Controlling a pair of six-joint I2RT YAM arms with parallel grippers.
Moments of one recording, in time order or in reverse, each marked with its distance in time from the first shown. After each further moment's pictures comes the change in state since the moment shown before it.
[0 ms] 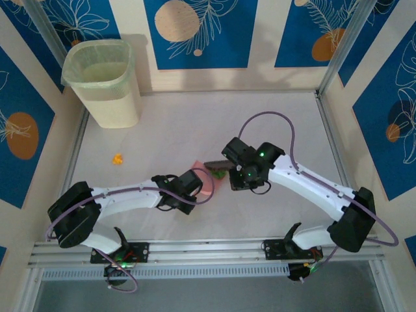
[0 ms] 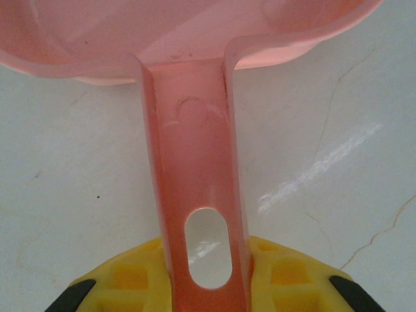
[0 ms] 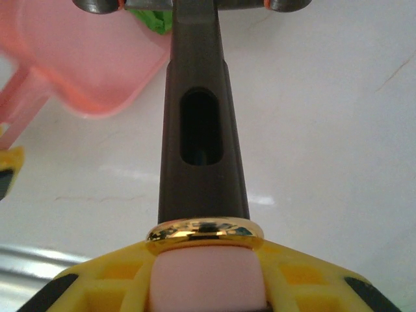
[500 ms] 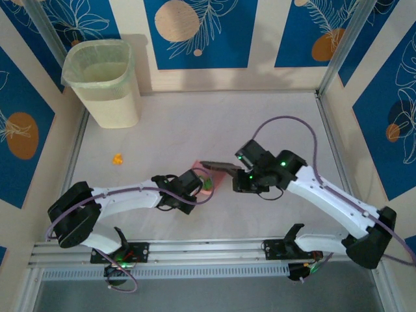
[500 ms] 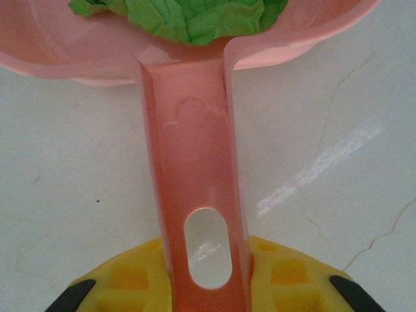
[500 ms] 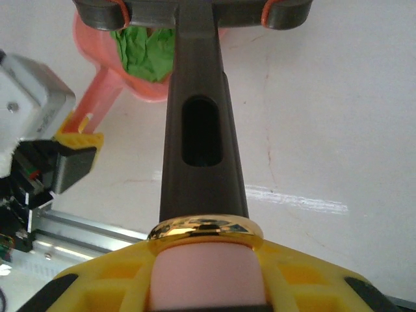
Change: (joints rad) left arm 0.001 0.000 -0.003 0.011 0.000 0.000; right arm -0.051 -0.200 -0.062 0.045 -0.093 0.108
